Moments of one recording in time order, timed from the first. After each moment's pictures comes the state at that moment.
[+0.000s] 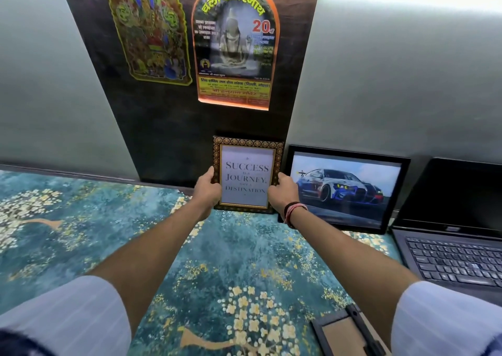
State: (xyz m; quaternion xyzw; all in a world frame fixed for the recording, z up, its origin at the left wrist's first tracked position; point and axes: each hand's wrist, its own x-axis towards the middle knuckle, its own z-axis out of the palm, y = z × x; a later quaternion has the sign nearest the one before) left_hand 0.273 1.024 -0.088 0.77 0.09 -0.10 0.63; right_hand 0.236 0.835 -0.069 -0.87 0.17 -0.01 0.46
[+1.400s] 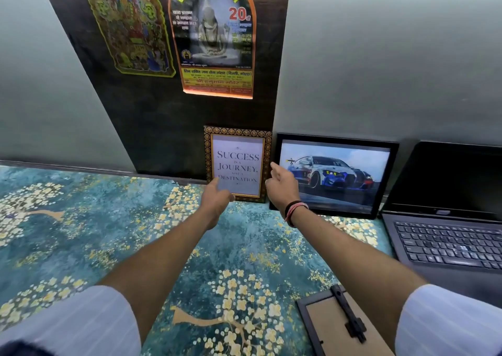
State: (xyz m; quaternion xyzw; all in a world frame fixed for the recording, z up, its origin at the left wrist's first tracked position) left_hand 0.227 0.977 -0.108 0.76 0.14 -0.13 0.62; right_hand 0.210 0.808 -0.078 -0.80 0.14 -0.01 0.58
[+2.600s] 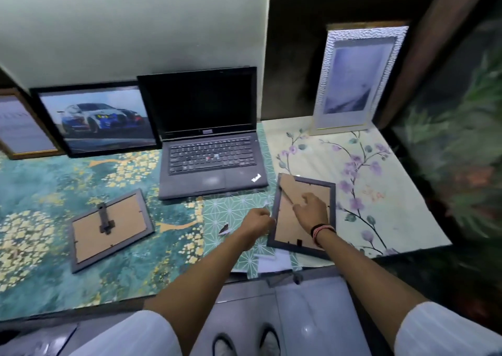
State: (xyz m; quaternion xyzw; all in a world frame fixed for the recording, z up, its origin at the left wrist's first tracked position) left_hand -0.196 0.342 -0.113 0.75 0.04 -0.42 0.51; right_hand -0.239 0.175 -0.119 -0.85 0.36 0.04 0.38
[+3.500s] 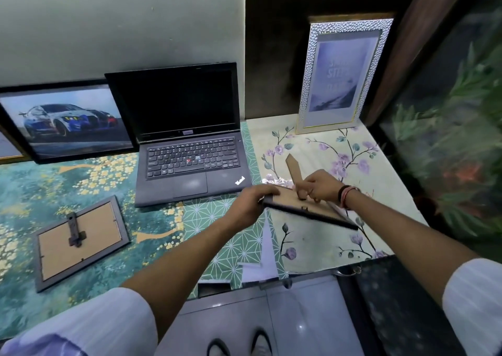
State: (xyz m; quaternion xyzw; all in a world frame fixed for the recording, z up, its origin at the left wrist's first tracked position) left_hand -0.151 0.308 -0.110 0.83 -0.37 -0.15 0.40; right_hand -0.201 0.065 -0.086 -0.87 0.24 0.20 0.39
